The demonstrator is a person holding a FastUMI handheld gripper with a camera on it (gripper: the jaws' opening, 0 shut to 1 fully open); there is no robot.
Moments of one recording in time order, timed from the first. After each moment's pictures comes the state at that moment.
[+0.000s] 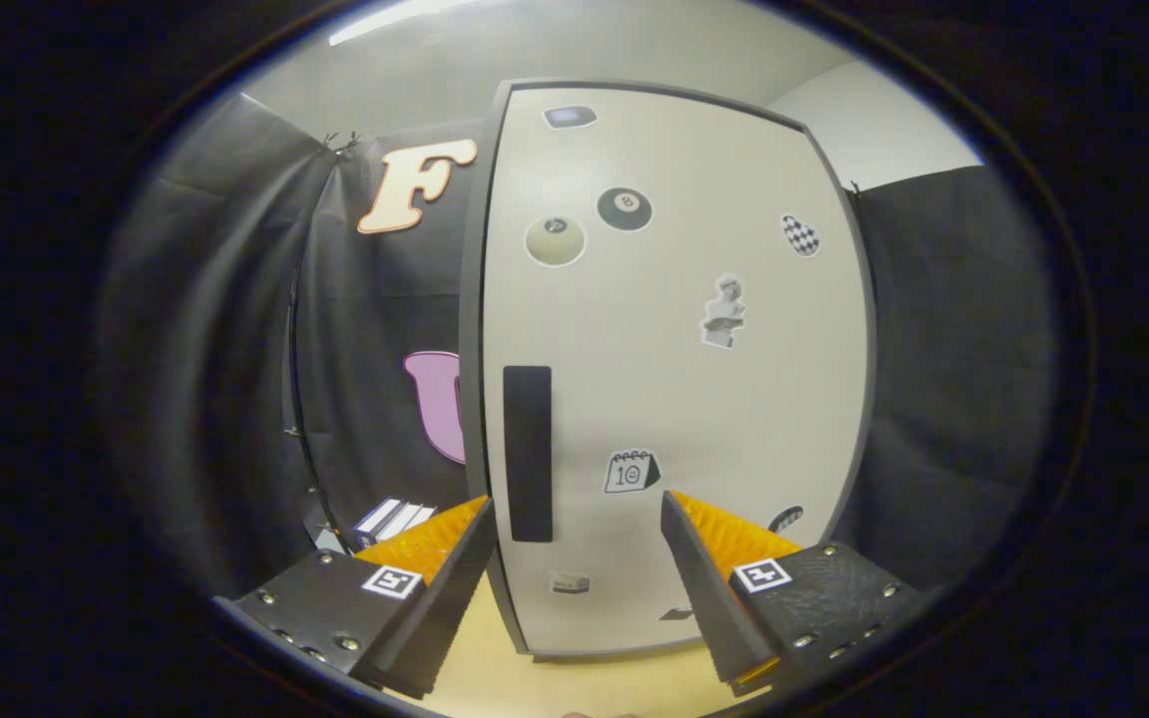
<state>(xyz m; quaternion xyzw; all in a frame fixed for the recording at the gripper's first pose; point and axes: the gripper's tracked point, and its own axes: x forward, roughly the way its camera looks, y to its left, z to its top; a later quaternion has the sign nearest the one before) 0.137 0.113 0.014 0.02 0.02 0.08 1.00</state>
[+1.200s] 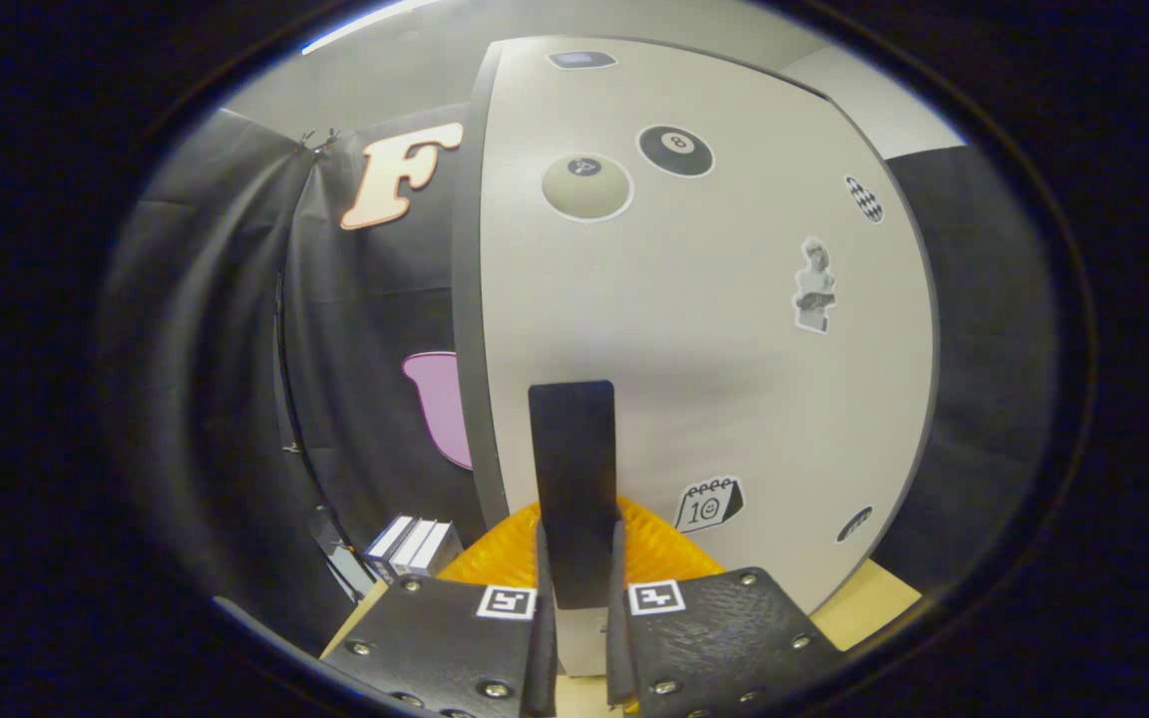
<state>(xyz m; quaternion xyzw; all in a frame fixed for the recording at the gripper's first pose) 0.175 0.143 0.014 0.05 0.04 0.09 0.99</state>
